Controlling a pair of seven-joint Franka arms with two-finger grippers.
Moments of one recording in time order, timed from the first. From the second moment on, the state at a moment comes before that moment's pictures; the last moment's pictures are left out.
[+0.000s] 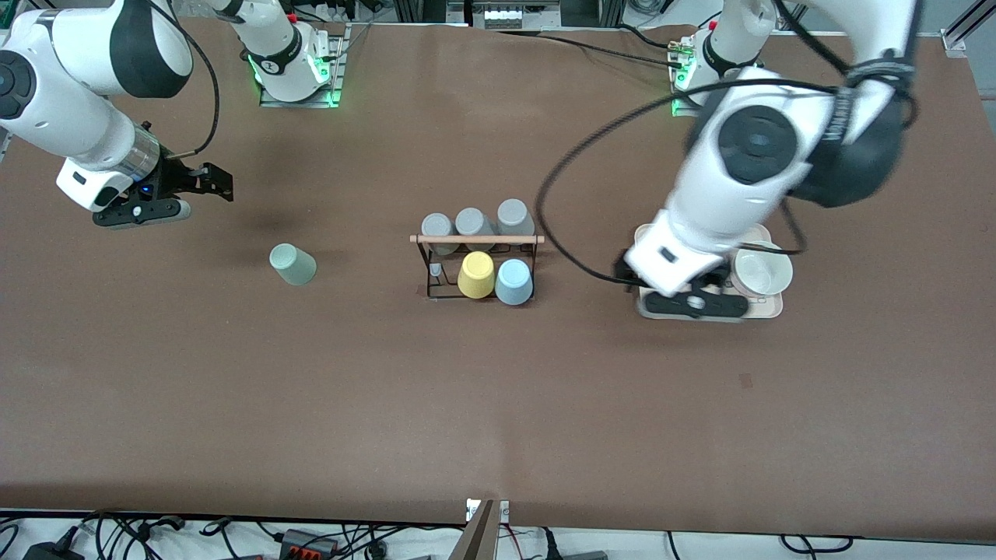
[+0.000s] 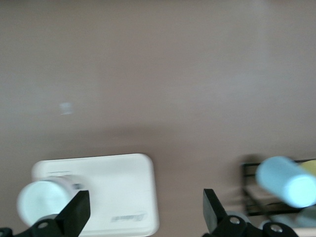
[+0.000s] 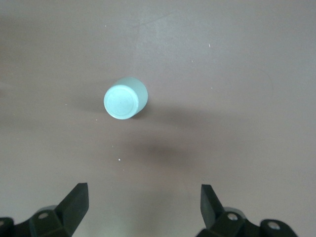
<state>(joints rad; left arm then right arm) -0.20 0.44 -0.20 -1.28 0.14 1.71 -0.33 0.08 -0.12 -0.04 -2.22 0.00 2.00 -0.12</state>
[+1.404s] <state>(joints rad) -0.09 0.01 0.05 -1.70 0.01 1.71 0.06 0.13 0.19 -0.02 -2.30 0.00 2.53 -0.08</state>
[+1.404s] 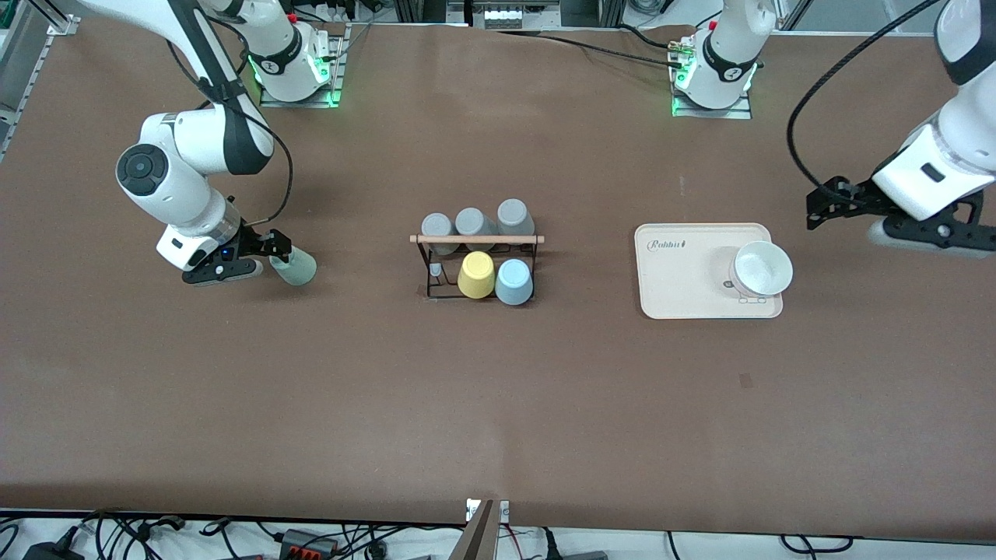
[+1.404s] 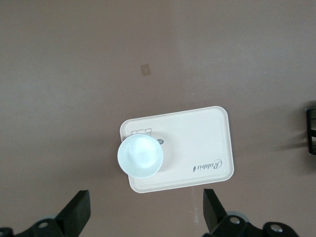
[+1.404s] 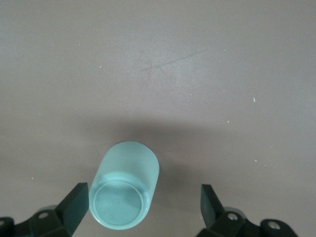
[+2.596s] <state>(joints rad) -0.05 -0.02 0.08 -1.68 0.01 1.64 0.06 0.15 0.26 0.00 -2.37 0.00 2.69 0.00</state>
